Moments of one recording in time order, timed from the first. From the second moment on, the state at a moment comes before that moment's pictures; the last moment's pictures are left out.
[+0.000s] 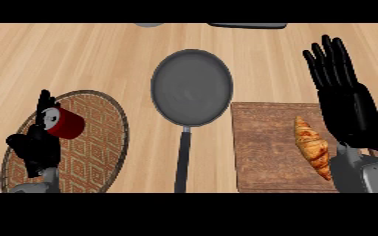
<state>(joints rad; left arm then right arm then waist) -0.02 0.28 0.00 -1.39 0.16 0.43 -0.13 -0.20 -0.26 0.02 -1.70 -0.34 0.03 -0.14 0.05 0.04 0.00</state>
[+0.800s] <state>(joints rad) -0.15 0.32 -0.08 -1.51 0.27 0.23 0.10 -0.28 -0.84 0.04 -1.59 0.03 0.48 -0.38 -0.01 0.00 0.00</state>
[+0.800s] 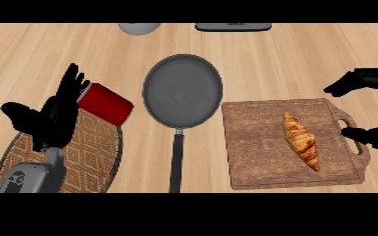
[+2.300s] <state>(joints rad) -0.17 0.31 -0.05 -1.57 0.26 0.19 0.20 -0.49 -0.93 0.54 -1.73 0.85 0.77 -0.26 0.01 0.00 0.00</state>
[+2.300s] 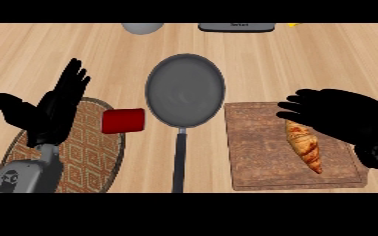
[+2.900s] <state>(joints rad) -0.17 0.29 -0.02 -1.58 0.23 0.17 0.21 -0.39 -0.91 0.60 -1.90 1.11 0.76 -0.19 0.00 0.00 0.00</state>
